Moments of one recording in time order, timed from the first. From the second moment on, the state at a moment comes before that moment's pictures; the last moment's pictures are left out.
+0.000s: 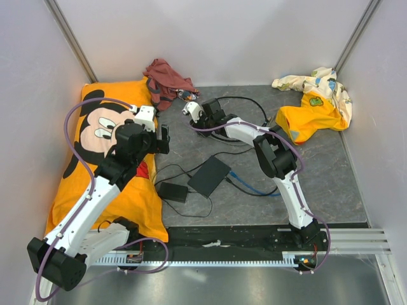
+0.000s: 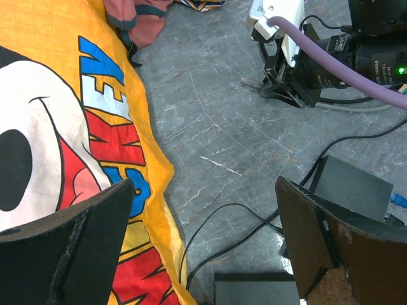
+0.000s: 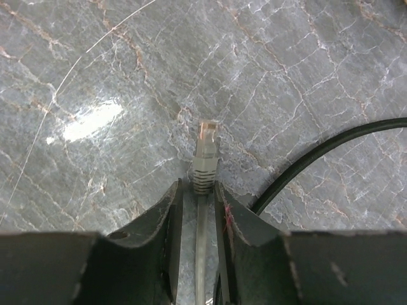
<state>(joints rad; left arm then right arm) -0.42 0.95 0.89 -0.34 -0.21 -0.09 0.60 2.36 1.81 -0.17 -0.21 -0.40</state>
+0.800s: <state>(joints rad) -0.41 0.79 0.79 -0.20 0.02 -0.15 0.57 1.95 1.56 -0.20 -0.32 -0.21</state>
